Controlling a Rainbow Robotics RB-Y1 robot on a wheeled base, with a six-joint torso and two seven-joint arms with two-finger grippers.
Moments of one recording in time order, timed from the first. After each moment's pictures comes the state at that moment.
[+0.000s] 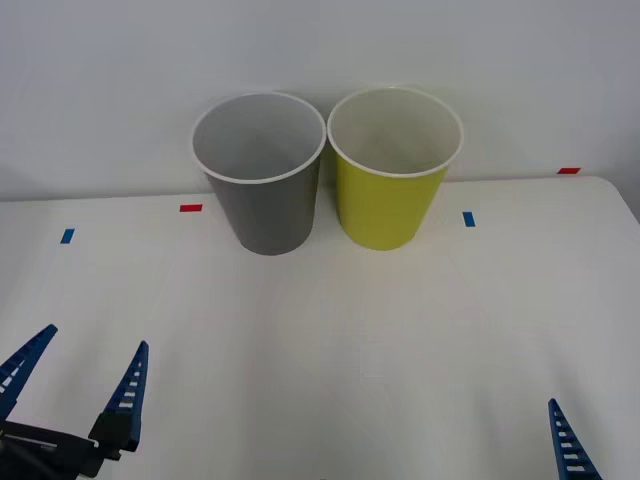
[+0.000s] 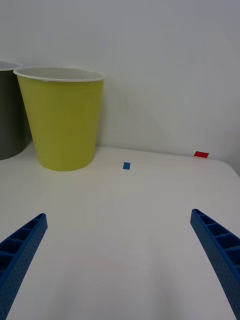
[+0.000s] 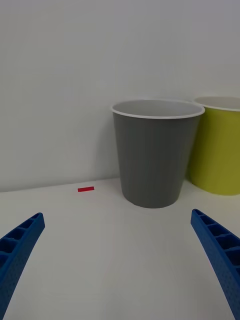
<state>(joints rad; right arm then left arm) 1.09 -0.61 0.17 -2.23 -0.42 -0.55 1.76 0.97 0.50 -0.15 -2.28 0.20 -0.42 -1.47</state>
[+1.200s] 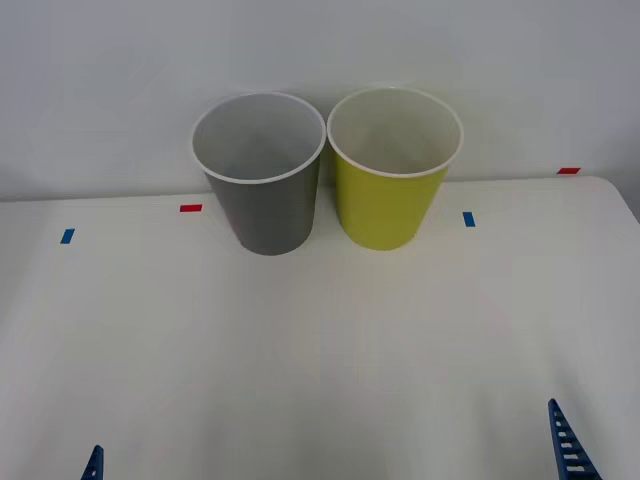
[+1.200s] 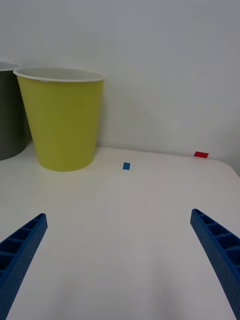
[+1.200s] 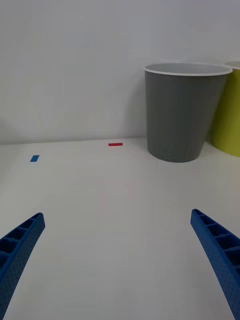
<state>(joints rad) 1.09 -0.61 0.17 -2.23 -0.42 -0.55 1.76 1.25 0.44 -0.15 -2.20 0.19 -0.64 -1.48</state>
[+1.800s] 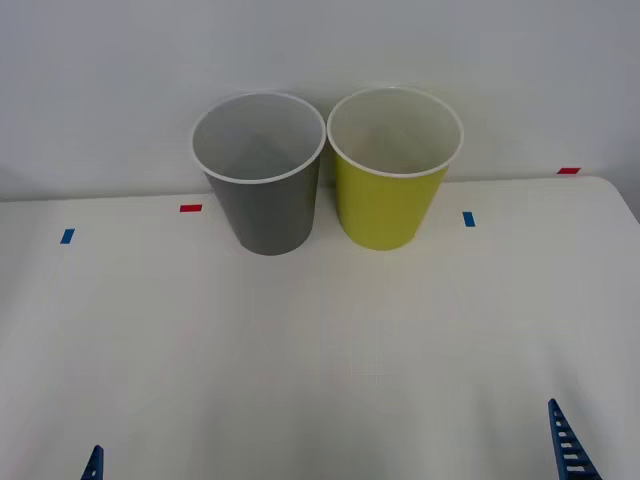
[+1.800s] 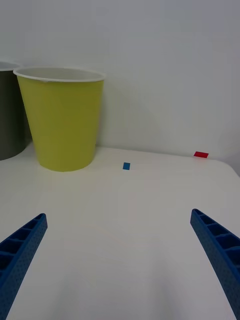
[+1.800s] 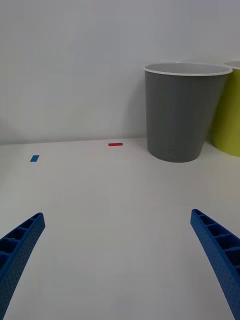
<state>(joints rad) 1.09 -0.61 0.17 -2.23 -0.42 -0.55 1.76 1.25 0.44 -0.15 -2.20 0.19 -0.64 -1.48</state>
